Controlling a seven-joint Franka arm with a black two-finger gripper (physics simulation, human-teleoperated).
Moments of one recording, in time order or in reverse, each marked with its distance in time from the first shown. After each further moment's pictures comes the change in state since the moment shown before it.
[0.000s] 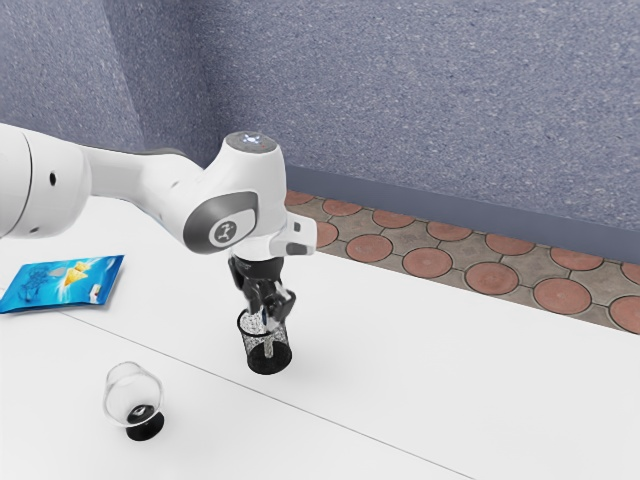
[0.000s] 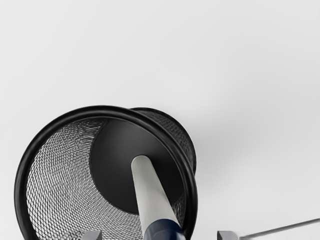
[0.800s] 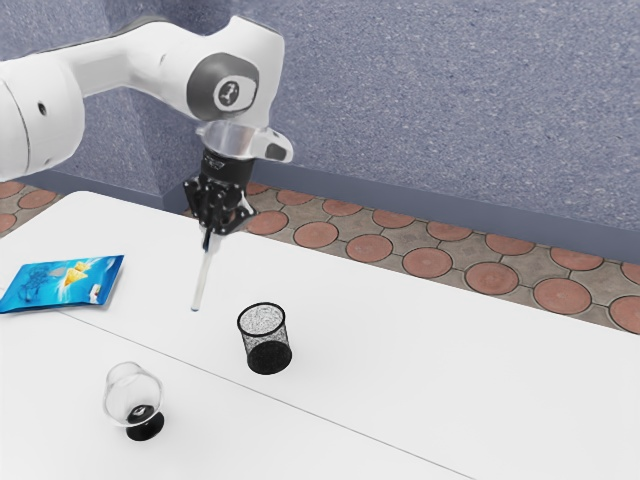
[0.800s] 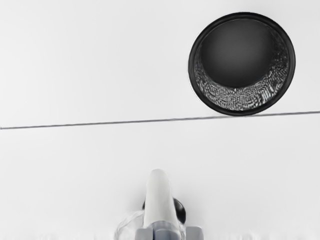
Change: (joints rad) arm 0.001 0.104 0.064 0.550 0.020 -0.776 -0.054
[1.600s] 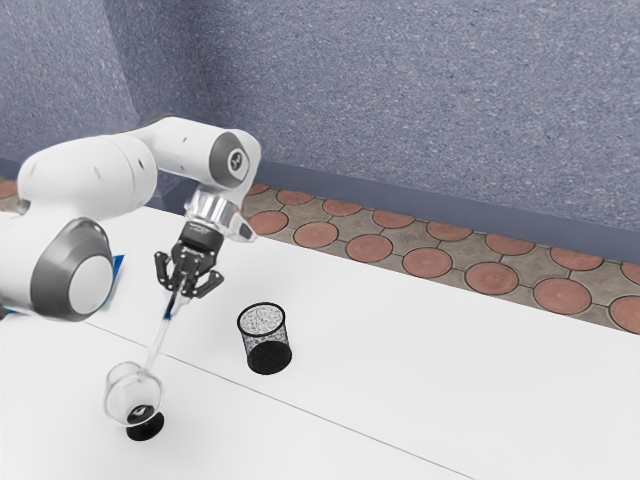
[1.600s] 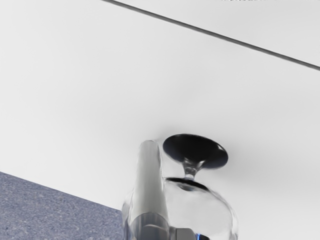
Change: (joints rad) arm 0.168 0.573 0.109 0.396 -0.147 -0.430 -0.102
